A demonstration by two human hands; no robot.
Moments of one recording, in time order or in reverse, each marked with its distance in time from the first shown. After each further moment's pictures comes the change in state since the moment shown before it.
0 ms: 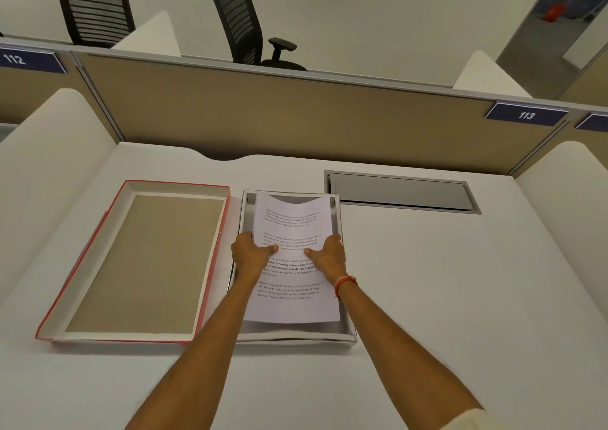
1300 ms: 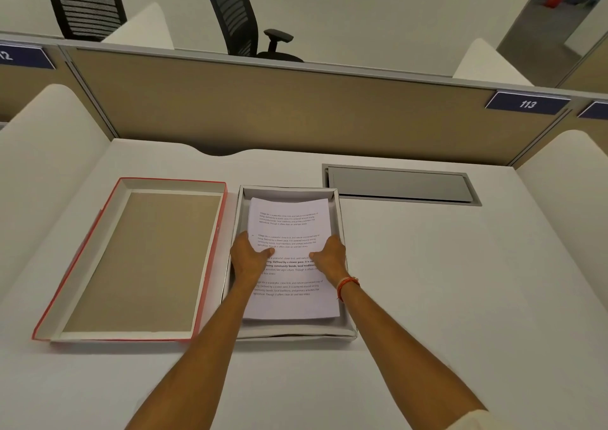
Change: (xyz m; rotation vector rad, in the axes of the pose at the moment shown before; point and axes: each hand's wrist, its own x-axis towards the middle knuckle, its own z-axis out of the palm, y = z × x) left_hand 0.000 -0.019 0.008 0.017 0.012 0.065; right_hand 0.004 0.013 0.004 -0.005 -0.012 0.061
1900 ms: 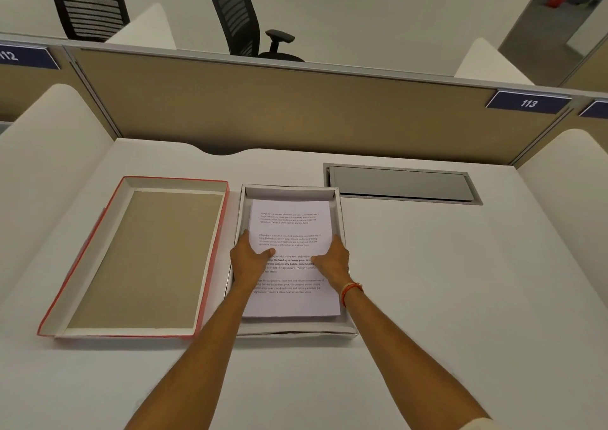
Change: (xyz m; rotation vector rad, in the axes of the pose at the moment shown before) left_hand -0.009 -0.003 -0.006 0.051 -0.038 0.020; right_hand -0.013 0.010 -0.002 0.140 0.018 -0.025
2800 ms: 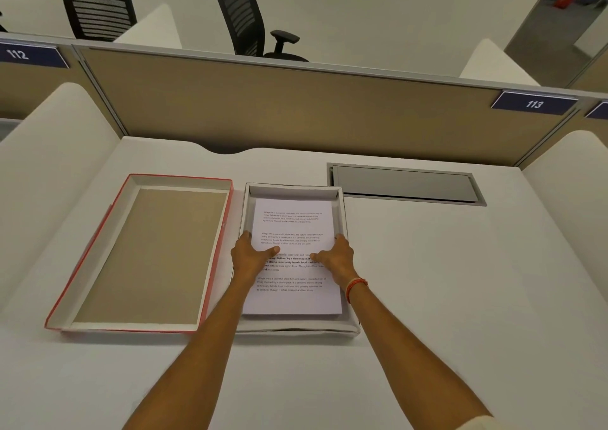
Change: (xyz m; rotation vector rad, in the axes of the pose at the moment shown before) left_hand 0.001 -0.001 -0.010 -0.041 -0.046 -0.052; right_hand 0.002 -0.004 -0.004 0.070 -0.040 0.079
